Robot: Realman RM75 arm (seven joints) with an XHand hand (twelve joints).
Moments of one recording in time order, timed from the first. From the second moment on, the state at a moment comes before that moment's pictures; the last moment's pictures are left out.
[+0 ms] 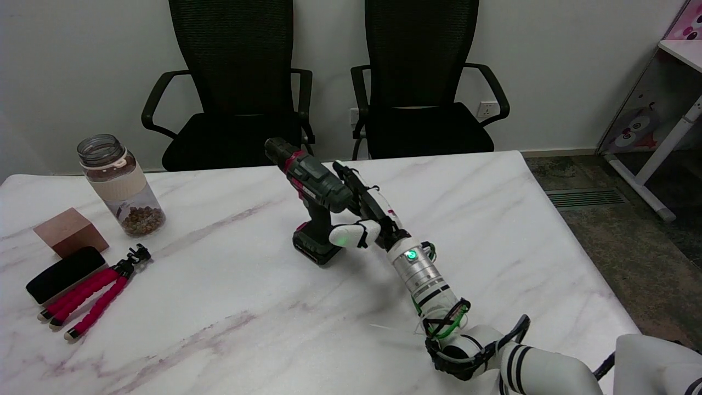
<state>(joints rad) 0.29 -1.28 0.69 -0.83 0.95 -0.94 -1.97</state>
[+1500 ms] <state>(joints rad) 0.38 -1.41 0.65 -0.71 0.95 -0.95 -1.98</state>
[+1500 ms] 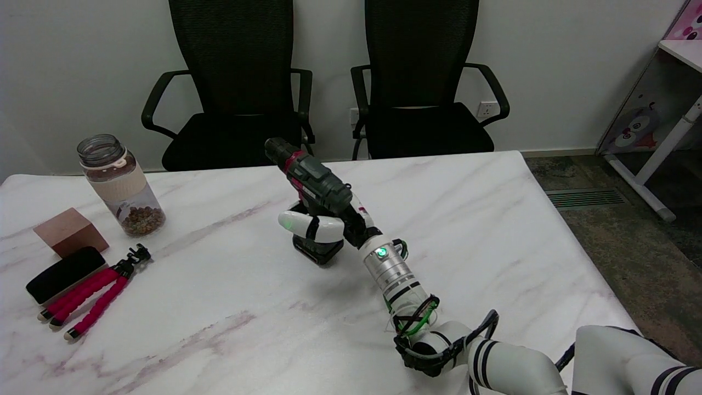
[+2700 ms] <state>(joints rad) 0.37 -1.40 0.65 -0.72 0.95 -0.95 -1.97</state>
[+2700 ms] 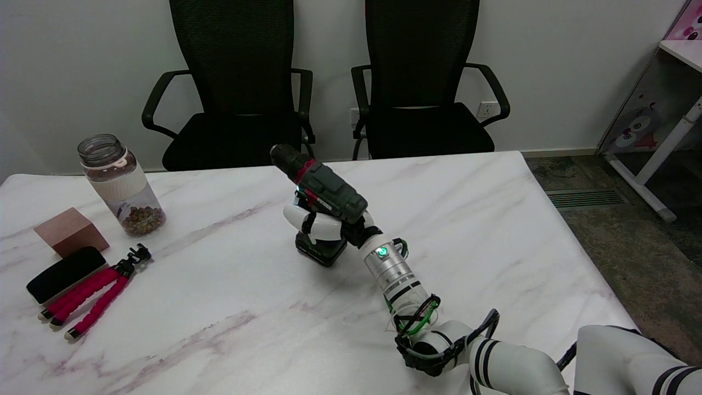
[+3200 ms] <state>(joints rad) 0.38 -1.35 0.65 -0.83 0.94 -0.92 -1.99</state>
